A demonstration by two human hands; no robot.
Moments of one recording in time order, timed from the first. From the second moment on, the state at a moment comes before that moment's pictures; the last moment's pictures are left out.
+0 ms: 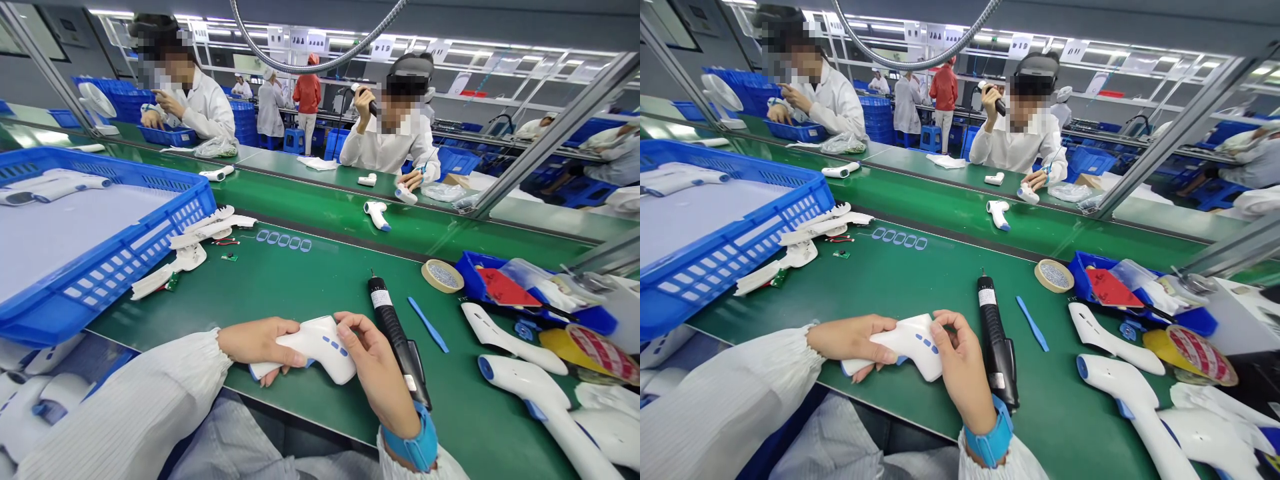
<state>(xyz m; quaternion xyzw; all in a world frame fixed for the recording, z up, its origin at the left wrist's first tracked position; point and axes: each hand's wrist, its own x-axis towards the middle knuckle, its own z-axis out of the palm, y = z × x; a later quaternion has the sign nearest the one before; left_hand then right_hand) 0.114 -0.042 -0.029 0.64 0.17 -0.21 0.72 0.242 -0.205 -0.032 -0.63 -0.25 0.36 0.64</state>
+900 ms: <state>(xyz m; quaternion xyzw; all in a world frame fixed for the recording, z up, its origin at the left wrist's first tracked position) 0.139 -0.076 -0.031 0.54 0.26 -0.05 0.80 0.357 -0.243 -0.015 -0.60 -0.79 -0.09 -0.01</state>
